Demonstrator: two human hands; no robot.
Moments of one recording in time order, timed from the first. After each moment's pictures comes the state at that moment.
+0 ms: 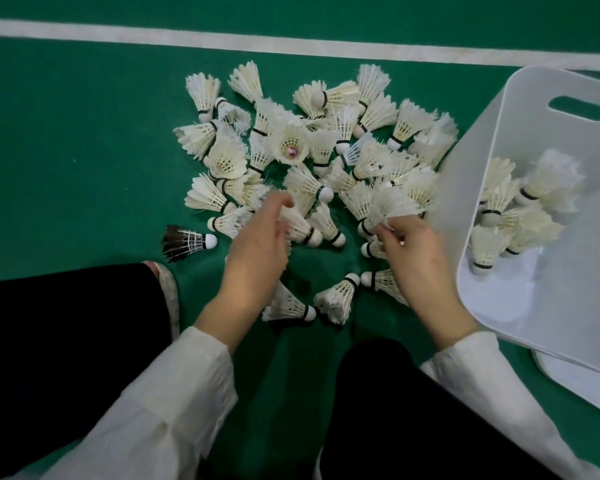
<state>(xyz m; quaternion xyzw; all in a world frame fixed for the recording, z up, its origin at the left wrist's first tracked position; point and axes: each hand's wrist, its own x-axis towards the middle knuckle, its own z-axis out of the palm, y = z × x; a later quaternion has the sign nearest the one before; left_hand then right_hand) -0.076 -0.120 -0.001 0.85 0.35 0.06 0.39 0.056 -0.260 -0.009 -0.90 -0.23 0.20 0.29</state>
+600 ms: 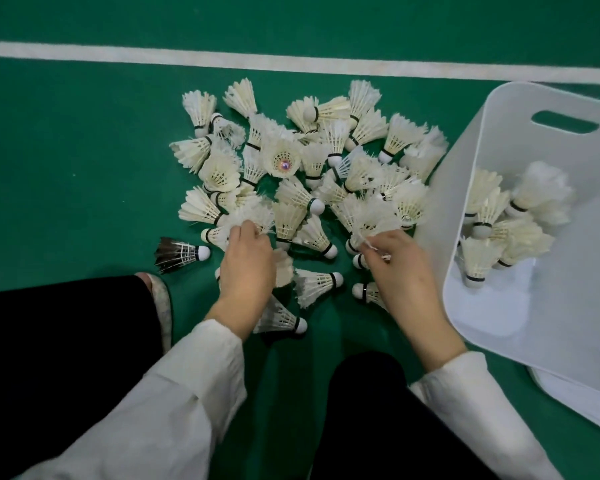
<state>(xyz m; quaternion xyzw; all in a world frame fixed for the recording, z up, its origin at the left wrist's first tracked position) -0.067 -0.115 -0.052 0.92 0.37 -0.06 0.12 0.056 -0.266 -0.010 -0.90 -0.25 0.23 0.28</state>
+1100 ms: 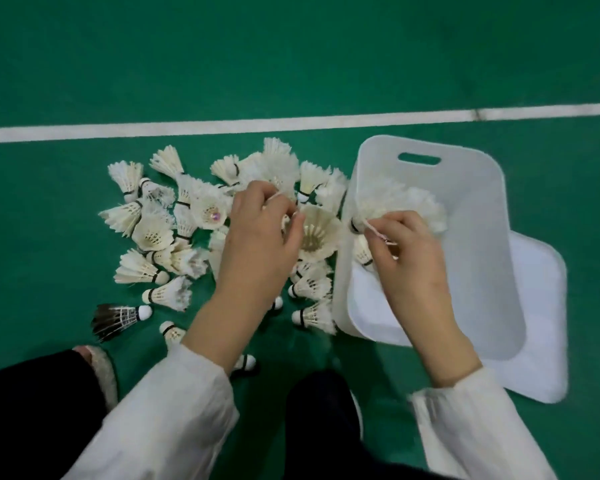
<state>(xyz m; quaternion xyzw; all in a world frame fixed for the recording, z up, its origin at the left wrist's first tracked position) 0.019 -0.168 0.083 0.91 0.22 0.19 0.30 0.092 -0.322 0.084 -0.90 -0.22 0.04 0.38</state>
